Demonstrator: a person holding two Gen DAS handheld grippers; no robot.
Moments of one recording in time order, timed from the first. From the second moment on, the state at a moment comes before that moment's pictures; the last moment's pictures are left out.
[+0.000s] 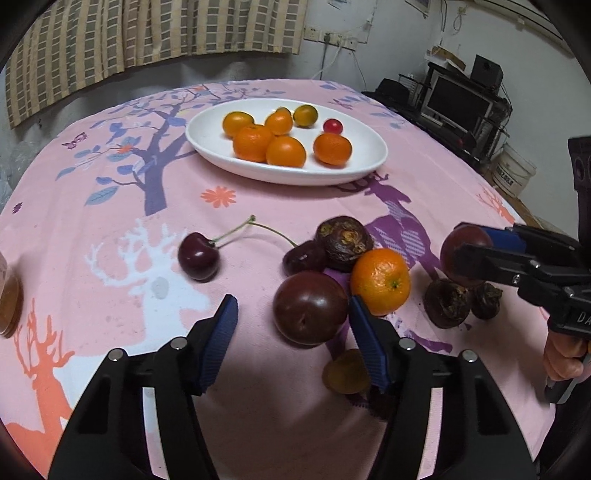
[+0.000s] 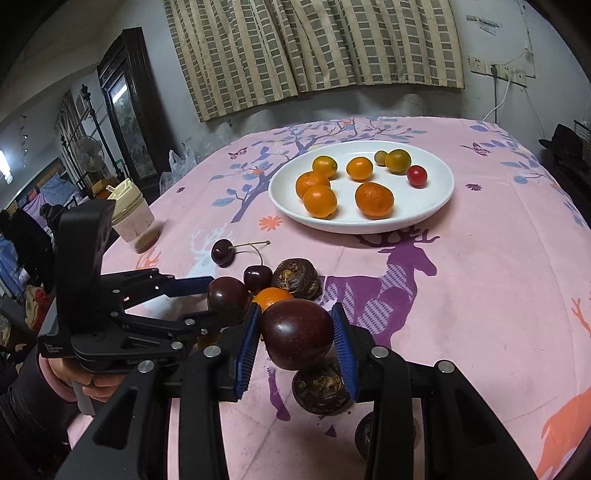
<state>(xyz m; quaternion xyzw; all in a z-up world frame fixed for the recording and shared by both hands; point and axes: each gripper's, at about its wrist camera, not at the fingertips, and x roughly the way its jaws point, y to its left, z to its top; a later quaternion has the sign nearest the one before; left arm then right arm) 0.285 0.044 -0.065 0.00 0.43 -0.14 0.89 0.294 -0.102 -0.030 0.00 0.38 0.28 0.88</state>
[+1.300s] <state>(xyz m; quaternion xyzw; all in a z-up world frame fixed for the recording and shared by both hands) 0.426 0.044 -0.012 -0.04 0.38 -0.06 0.92 0.412 -0.121 0.007 0.06 0.30 0.17 0.94</state>
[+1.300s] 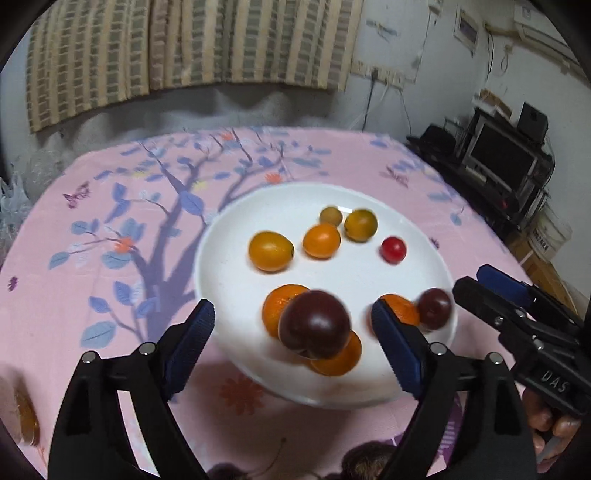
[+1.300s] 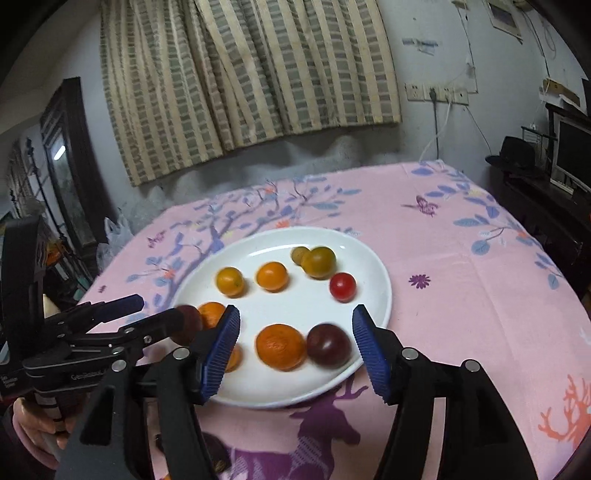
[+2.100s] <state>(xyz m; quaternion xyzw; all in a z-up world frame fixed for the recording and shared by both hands) 0.240 0.091 -0.035 -0.05 0.37 0.01 0.93 0.286 -0.095 -0.057 -0.14 0.41 0.27 0.86</state>
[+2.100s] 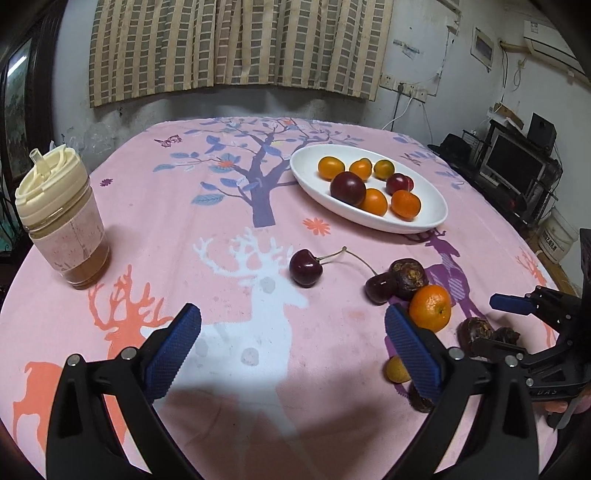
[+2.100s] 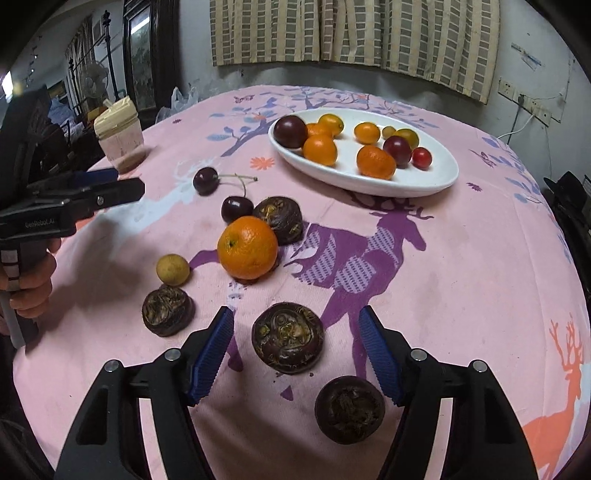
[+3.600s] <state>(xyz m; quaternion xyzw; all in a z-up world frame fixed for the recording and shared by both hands) 0.223 0.007 -0.067 0.02 0.47 -0.22 0.86 0.297 -0.118 -0.044 -0.06 0.40 0.26 0.87</state>
